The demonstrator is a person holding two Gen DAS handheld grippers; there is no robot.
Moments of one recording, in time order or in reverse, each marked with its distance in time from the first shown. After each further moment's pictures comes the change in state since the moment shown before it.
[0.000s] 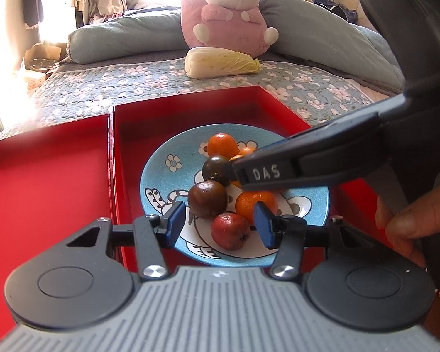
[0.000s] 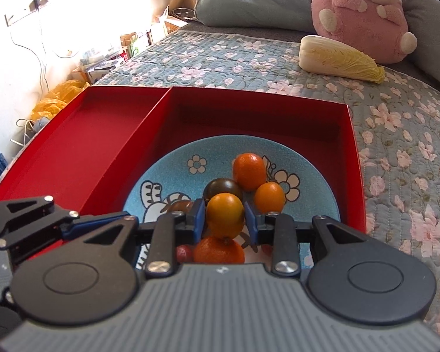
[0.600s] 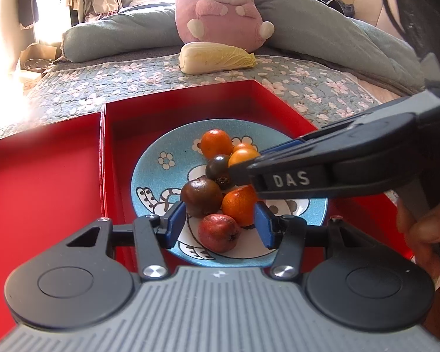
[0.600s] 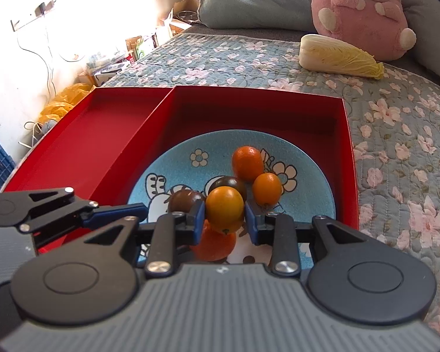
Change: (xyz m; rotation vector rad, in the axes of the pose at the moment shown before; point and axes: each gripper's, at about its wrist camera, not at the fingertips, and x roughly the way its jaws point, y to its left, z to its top) left arm 0.010 -0.005 0.001 0.014 0.016 -0.009; right arm -0.008 -0.007 -0.009 0.010 -0.004 0.033
